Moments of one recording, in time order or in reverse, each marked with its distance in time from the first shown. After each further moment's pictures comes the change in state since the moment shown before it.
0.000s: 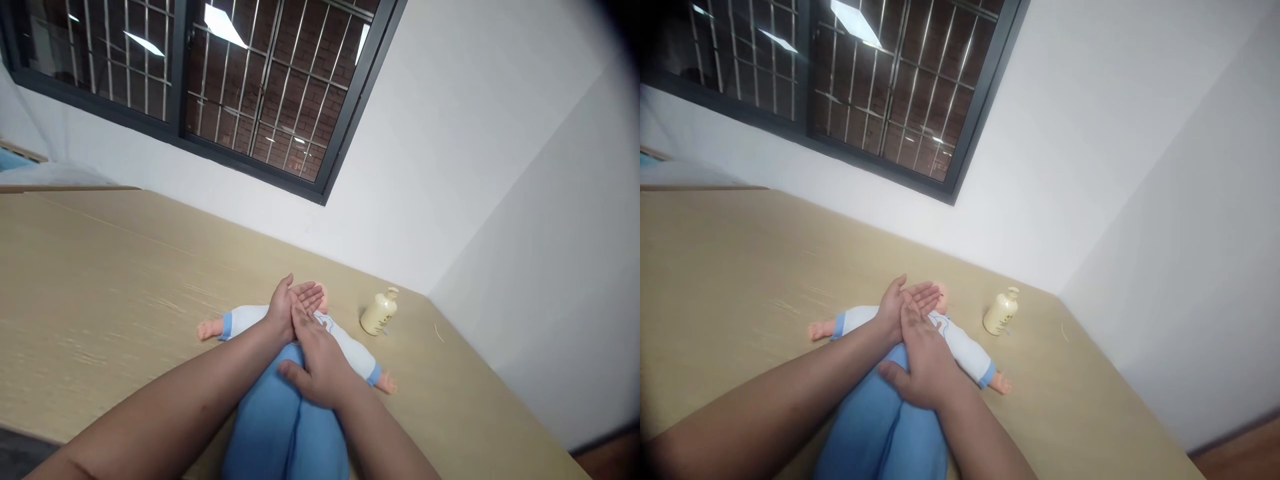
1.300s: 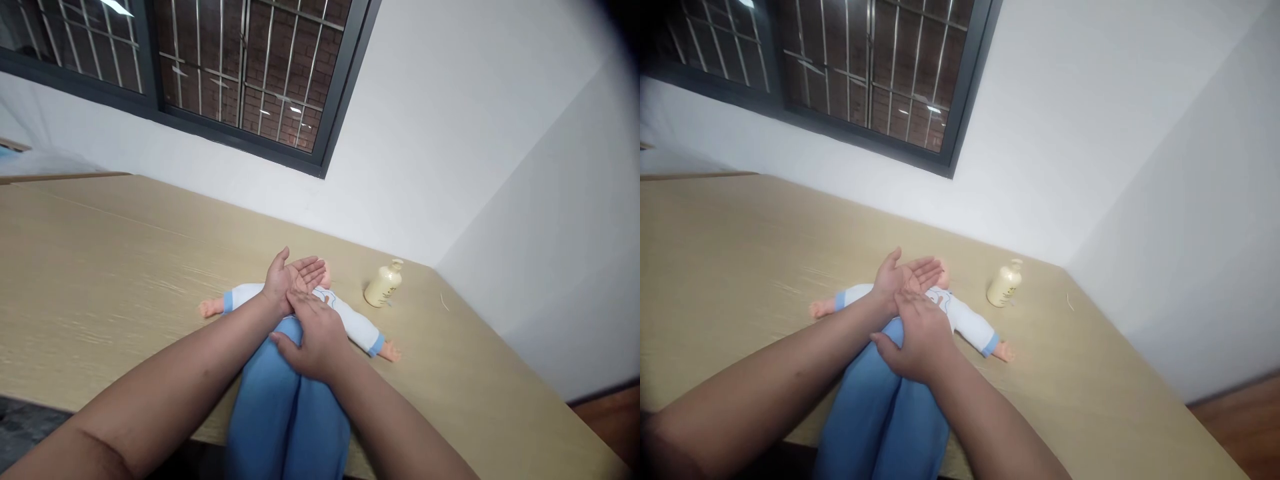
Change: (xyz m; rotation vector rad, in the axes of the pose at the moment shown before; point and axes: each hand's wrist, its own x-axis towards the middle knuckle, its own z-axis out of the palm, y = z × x) left_hand 0.007 0.004 -0.009 -0.008 -0.130 -0.049; right_hand 0.001 -0.017 0.015 -0.059 0.217 0.091
